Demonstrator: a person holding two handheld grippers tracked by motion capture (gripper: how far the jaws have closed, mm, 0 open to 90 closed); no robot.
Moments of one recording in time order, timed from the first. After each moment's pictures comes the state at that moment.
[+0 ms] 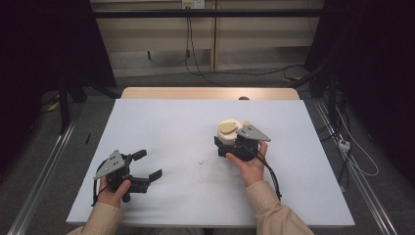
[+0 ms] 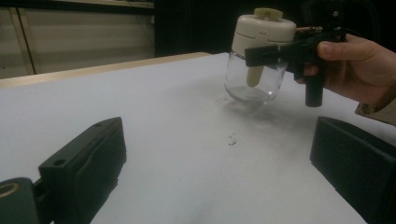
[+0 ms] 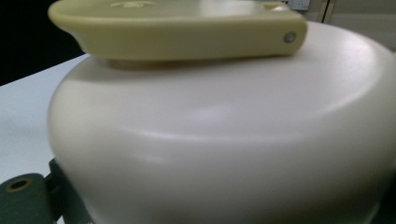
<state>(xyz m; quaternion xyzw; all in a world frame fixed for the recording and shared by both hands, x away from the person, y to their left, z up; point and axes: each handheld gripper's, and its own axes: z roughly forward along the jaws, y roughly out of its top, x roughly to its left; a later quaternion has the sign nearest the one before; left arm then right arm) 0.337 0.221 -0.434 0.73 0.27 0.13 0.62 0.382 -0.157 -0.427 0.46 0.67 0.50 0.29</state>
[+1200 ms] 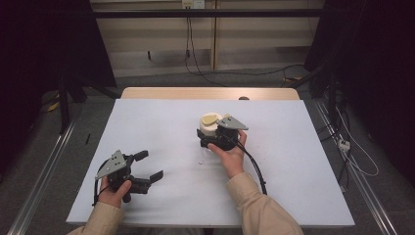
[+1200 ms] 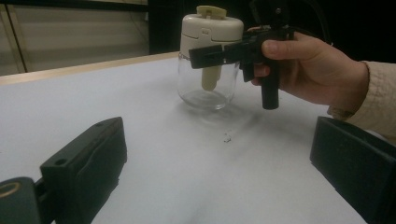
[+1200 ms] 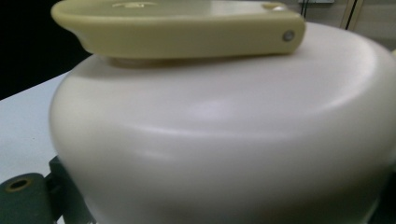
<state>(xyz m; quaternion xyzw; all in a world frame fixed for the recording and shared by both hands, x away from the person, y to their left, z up) 0.338 0.219 -0.435 0.73 0.27 0.13 0.62 0.427 -0.111 -0.439 0.45 0.68 0.52 0.27</state>
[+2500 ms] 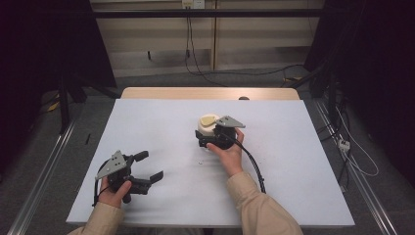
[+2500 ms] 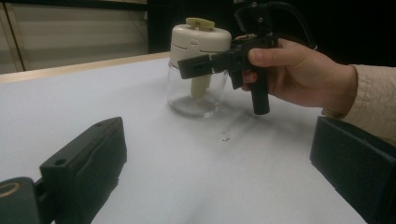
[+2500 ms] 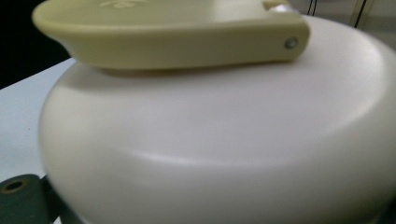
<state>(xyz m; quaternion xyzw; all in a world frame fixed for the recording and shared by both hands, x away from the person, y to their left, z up) 0.337 0.219 -0.436 0.73 0.27 0.12 0.61 0.440 -0.108 -0.452 0.46 0.69 0.51 0.24</state>
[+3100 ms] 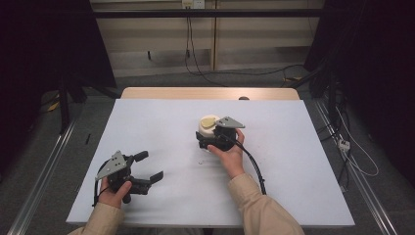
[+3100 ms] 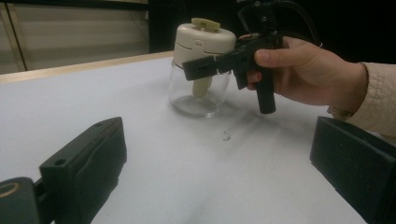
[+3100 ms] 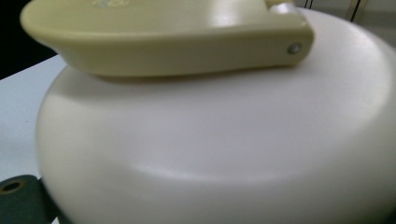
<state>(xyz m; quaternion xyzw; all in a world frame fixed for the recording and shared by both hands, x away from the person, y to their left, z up) 0.336 0.219 -0.435 0.73 0.27 0.13 0.61 0.435 -0.109 -0.450 0.47 0.69 0.49 0.24</state>
